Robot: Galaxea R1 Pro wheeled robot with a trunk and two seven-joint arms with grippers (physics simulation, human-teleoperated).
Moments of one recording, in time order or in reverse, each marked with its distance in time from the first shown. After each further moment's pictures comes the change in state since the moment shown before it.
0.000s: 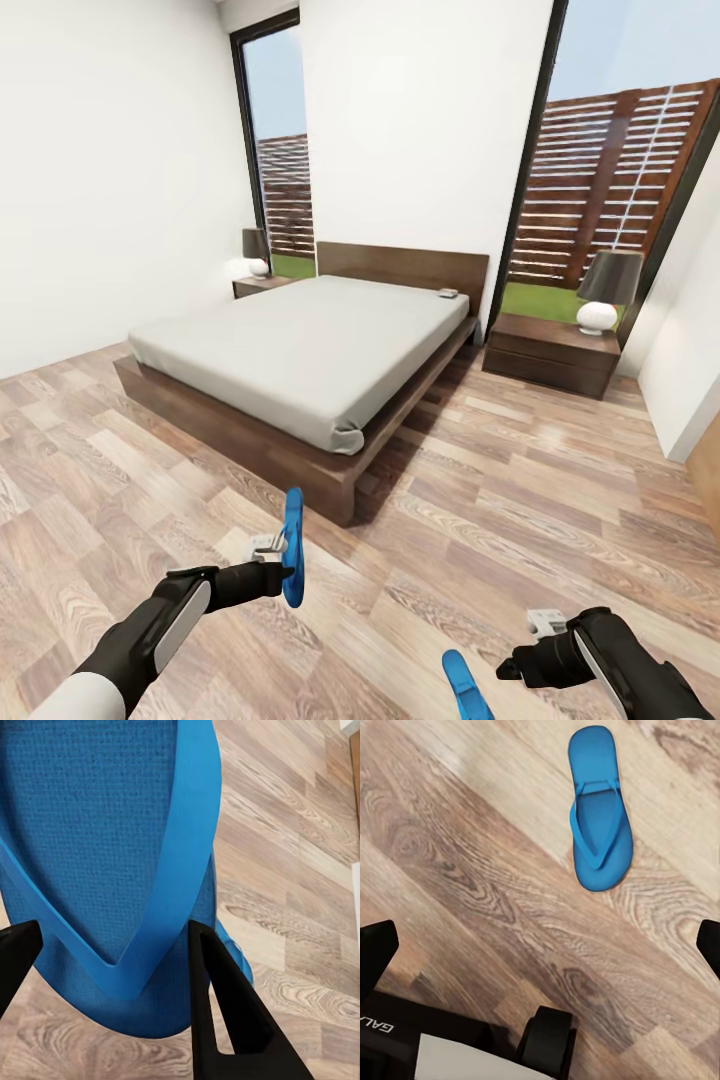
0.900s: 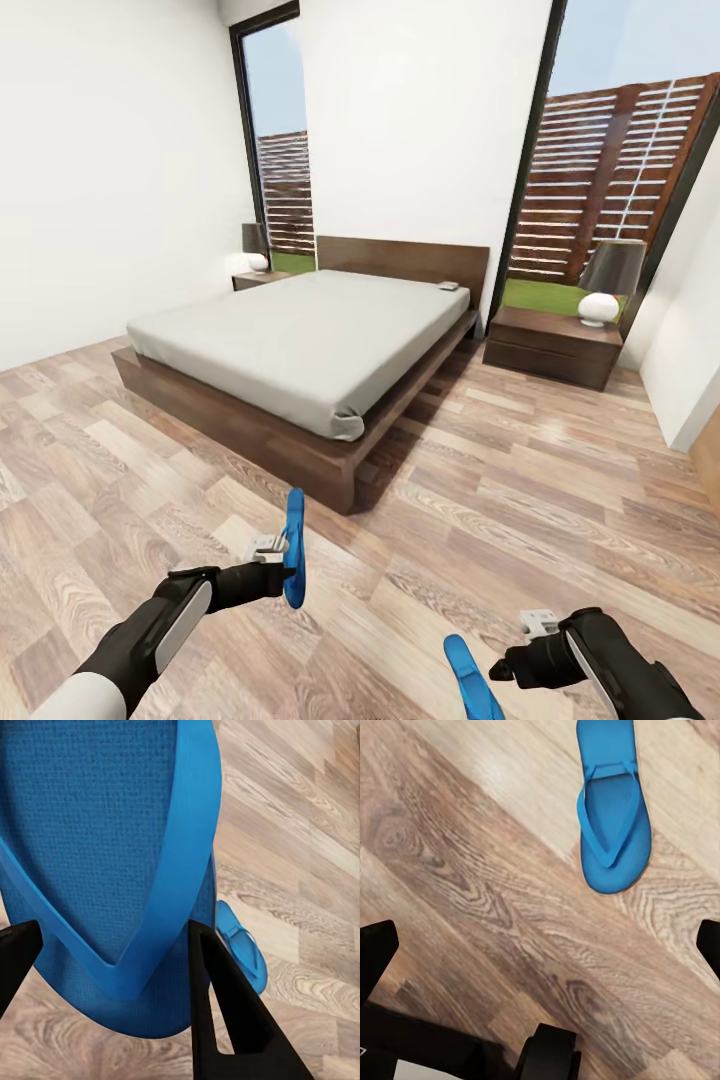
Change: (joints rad) left arm 0.000 -0.002 -0.006 0.001 0.004 0.000 -0.001; right arm 0.000 0.022 0.003 0.001 0.007 -0.002 -0.006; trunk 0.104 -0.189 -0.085
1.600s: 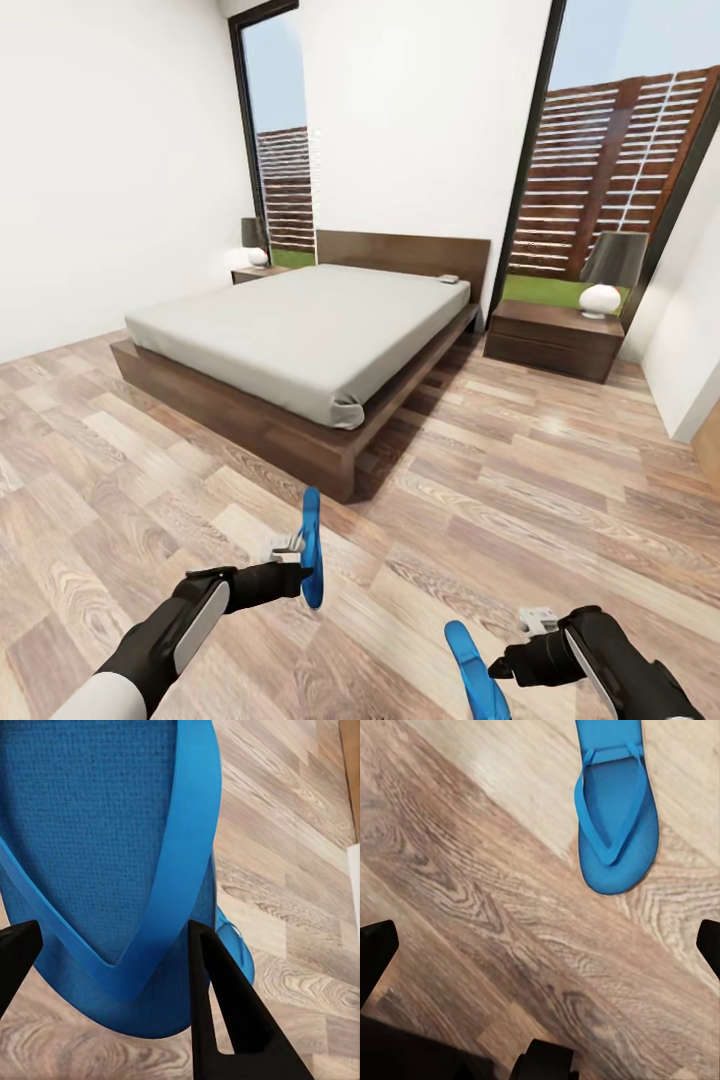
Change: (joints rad) left arm 0.000 -0.057 -0.002 0.001 -0.001 -0.001 0.001; right arm 0.000 0.001 0.000 -0.009 0.000 0.003 0.001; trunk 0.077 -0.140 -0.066
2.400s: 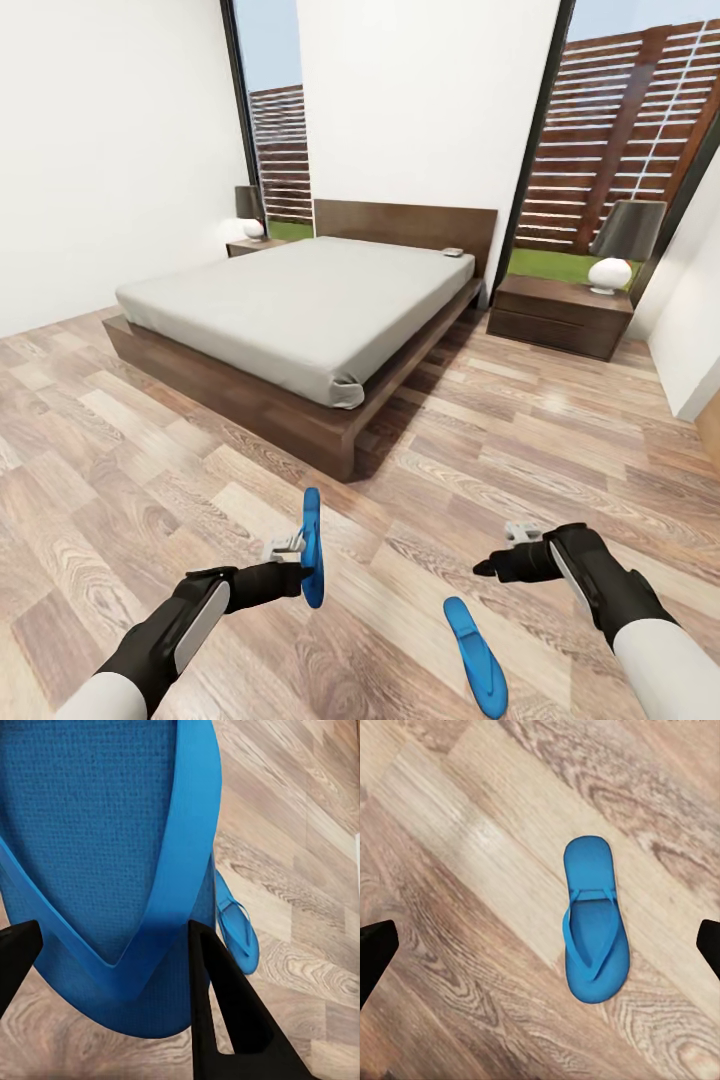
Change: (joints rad) left arm 0.000 -0.001 0.001 0.000 0.001 0.000 0.000; right arm -0.213 -0.002 0.002 -0.023 -0.003 0.008 0.011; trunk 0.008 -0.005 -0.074
